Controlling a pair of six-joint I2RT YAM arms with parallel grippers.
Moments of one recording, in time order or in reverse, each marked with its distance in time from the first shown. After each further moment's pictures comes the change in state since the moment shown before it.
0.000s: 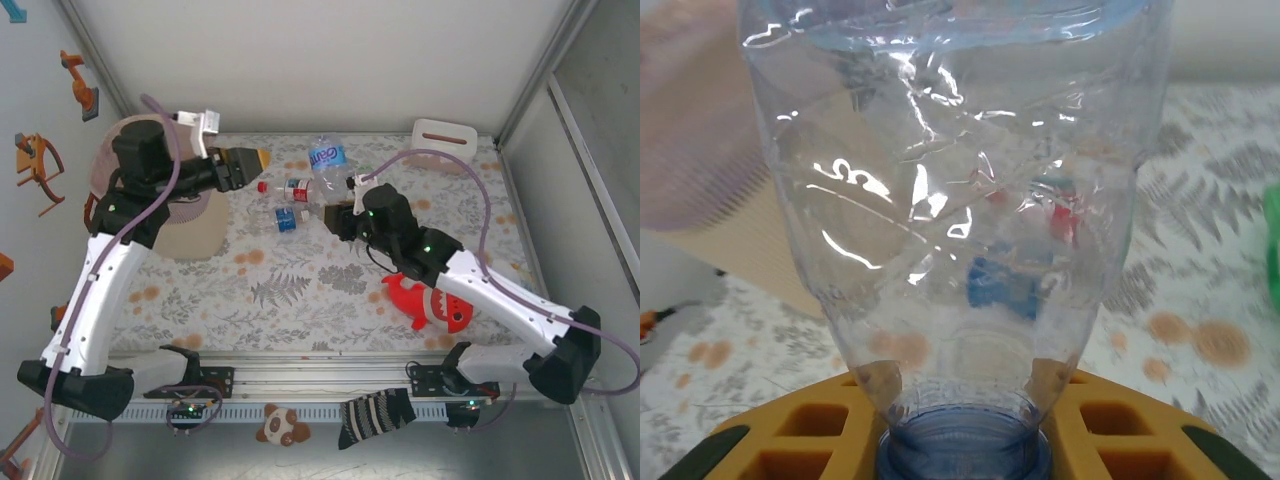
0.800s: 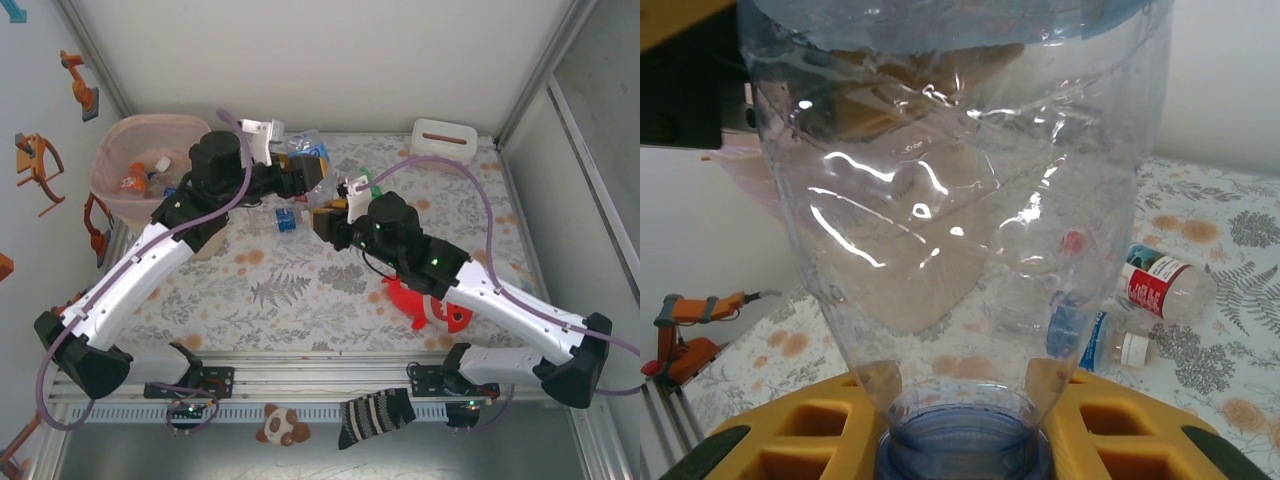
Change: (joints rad) left arm -0.332 0.105 -0.053 0.219 -0.369 -0.035; right arm 0.092 -0.047 0.000 0.075 -0.029 -0.093
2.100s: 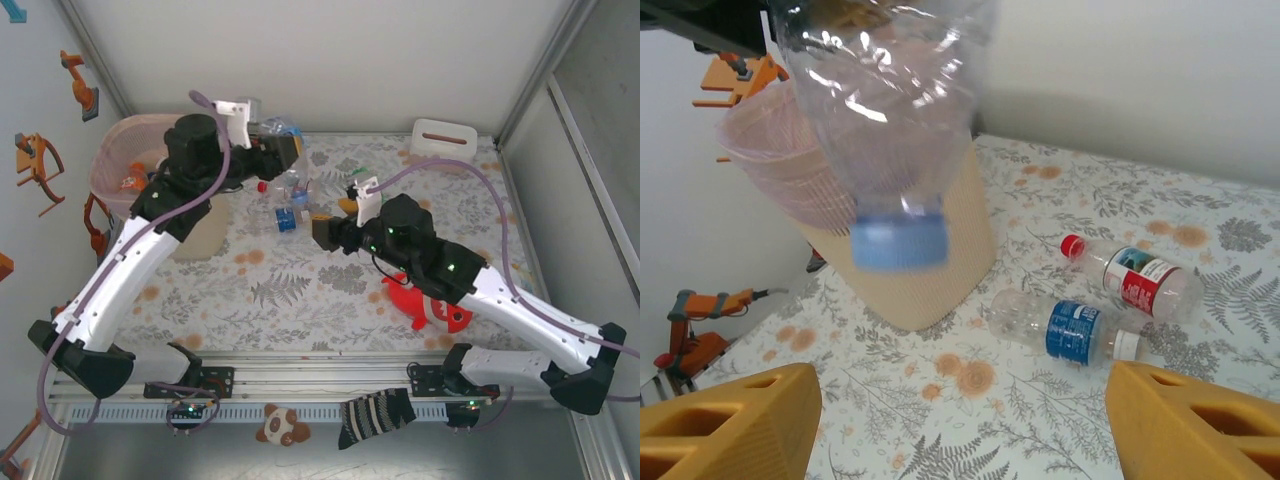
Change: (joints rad) left arm 0.117 0.005 0.145 -0.138 -0.037 0.100; right arm 0.019 -0.080 0.026 -0.094 0.027 -0.010
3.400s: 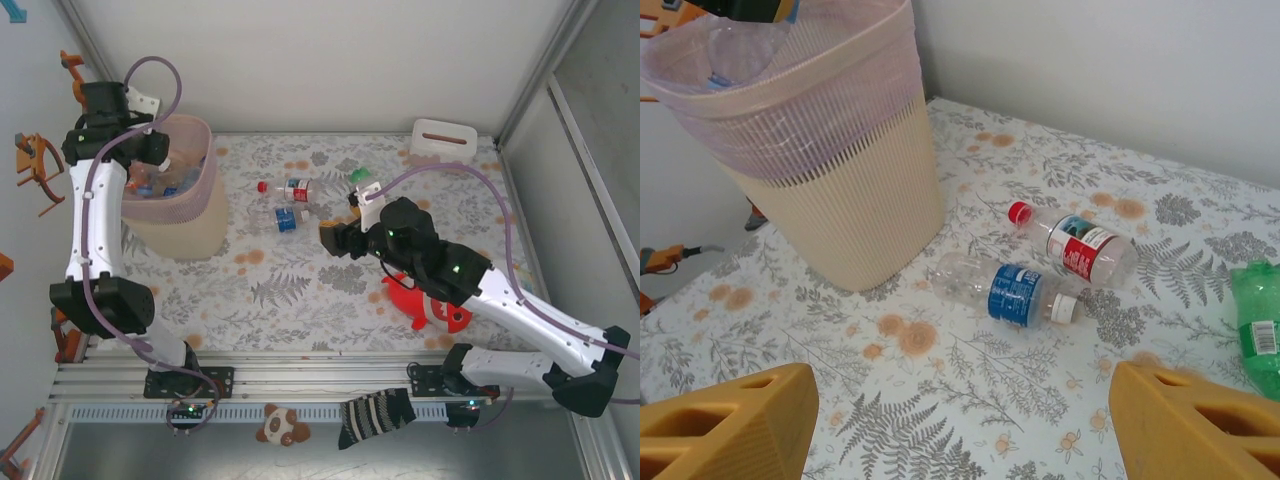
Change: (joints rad) left arm 0.637 0.333 0.356 -0.589 -0.328 0.775; right arm 0.000 -0.002 0.003 -0.107 0.058 -0.082
